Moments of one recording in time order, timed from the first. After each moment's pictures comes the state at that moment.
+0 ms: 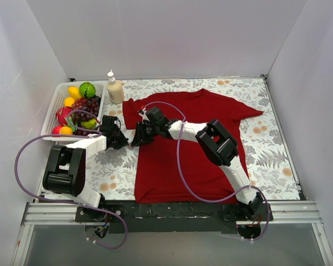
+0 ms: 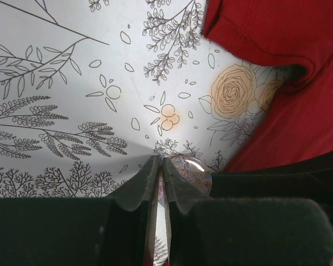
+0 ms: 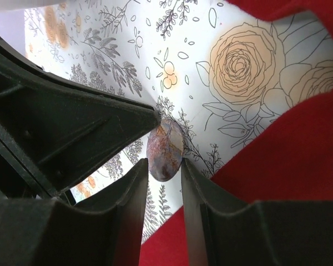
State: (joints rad) left arm -0.18 1.54 0.74 -0.16 0.01 -0.74; right arm 0.86 2.31 1.64 -0.04 -0.49 0.69
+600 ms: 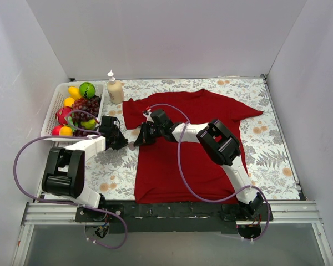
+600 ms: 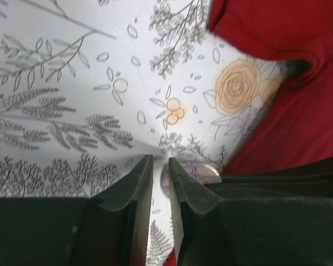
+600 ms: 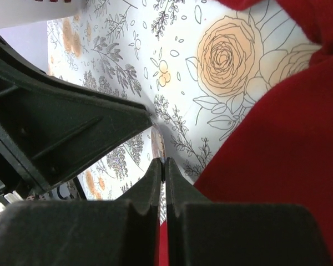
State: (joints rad) left arm -0.18 1.52 0.73 -0.15 0.02 -0.73; right arm 0.83 2.30 1.51 0.17 -0.52 0.81
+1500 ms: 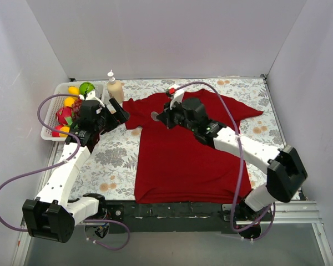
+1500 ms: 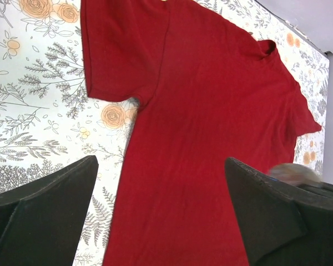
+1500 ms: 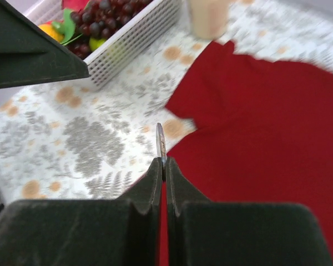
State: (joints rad) left arm -0.18 1.09 0.96 -0.40 0.05 -0.65; right arm 0.82 1.55 1.17 0.11 -0.12 0.26
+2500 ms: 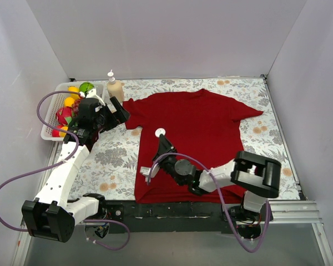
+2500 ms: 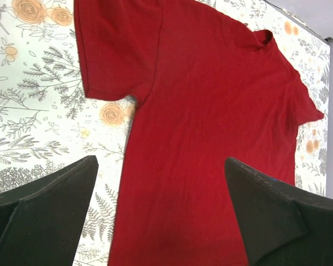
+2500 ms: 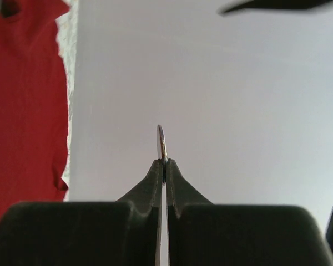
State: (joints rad) left arm -0.18 1.09 1.01 -0.45 0.08 -0.59; right arm 1.28 1.64 0.59 1.15 0.59 -1.73
